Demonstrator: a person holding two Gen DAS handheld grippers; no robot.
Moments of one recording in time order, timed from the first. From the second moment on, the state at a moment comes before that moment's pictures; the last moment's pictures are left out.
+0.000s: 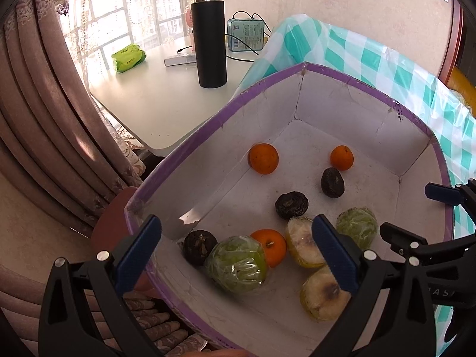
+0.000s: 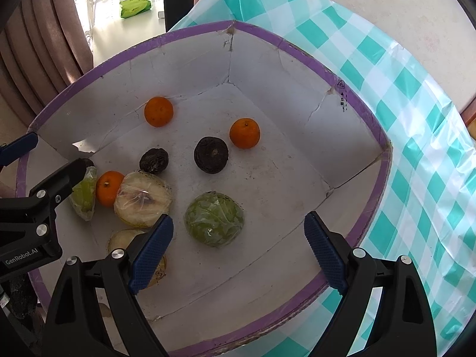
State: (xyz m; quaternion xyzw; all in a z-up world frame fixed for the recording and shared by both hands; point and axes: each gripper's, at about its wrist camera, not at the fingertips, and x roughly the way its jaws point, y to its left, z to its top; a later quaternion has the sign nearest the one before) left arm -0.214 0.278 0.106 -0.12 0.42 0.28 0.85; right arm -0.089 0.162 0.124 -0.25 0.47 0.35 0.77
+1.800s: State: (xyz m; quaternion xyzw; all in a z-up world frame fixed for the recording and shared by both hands) left arm -0.214 0.278 0.105 -0.11 0.43 0.27 0.86; right arm -0.090 0.159 0.124 -0.25 0.46 0.35 0.77
